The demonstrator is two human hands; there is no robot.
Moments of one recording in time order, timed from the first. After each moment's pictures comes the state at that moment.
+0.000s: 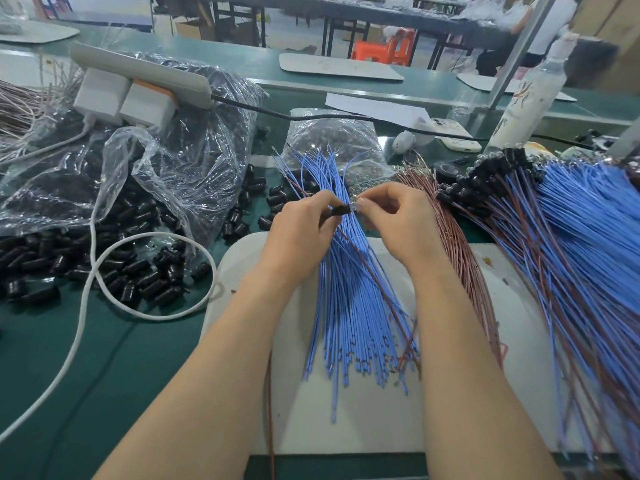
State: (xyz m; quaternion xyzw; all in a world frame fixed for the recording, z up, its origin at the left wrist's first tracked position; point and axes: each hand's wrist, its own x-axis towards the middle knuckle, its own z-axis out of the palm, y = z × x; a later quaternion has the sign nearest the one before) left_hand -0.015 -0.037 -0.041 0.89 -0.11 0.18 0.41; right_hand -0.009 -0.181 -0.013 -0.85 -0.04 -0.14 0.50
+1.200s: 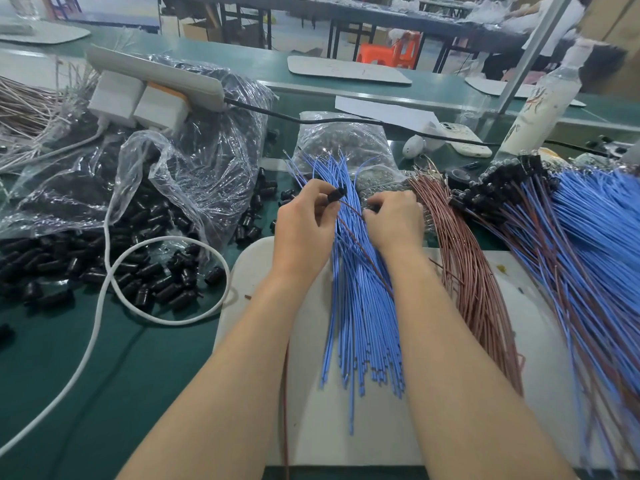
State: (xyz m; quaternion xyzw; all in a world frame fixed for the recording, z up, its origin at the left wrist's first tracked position) left_hand -0.011 -0.037 -0.041 0.81 -0.05 0.25 0.53; right_hand 0.031 -0.160 -0.028 -0.96 0.08 -0.13 0.23
